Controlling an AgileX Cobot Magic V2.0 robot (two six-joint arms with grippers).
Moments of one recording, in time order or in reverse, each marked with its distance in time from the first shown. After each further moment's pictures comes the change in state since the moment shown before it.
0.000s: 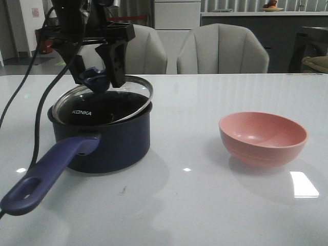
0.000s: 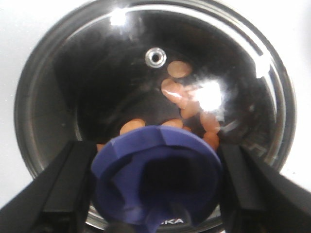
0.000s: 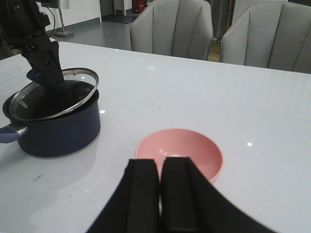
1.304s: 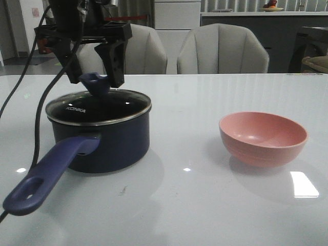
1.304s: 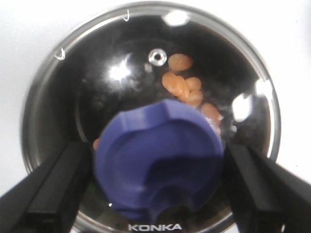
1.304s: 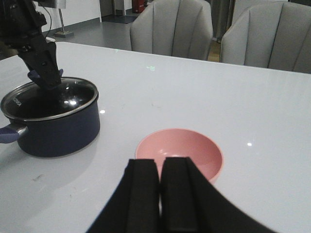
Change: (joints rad) left arm 0.000 -0.015 0.021 -0.004 0.006 0.008; right arm 0.000 0.000 0.000 0.000 0.000 0.000
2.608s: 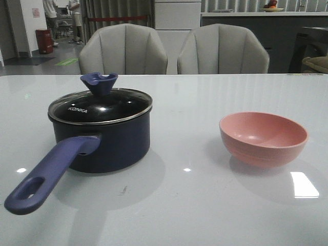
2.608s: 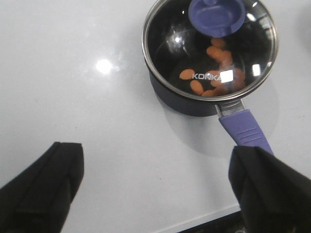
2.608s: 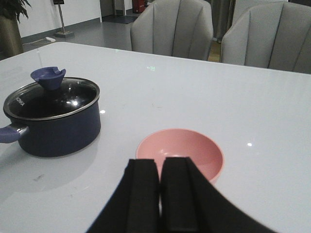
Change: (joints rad) left arm 0.096 -0.974 0.856 0.081 -0.369 0.002; right arm 0.000 0.000 0.000 0.000 0.000 0.000
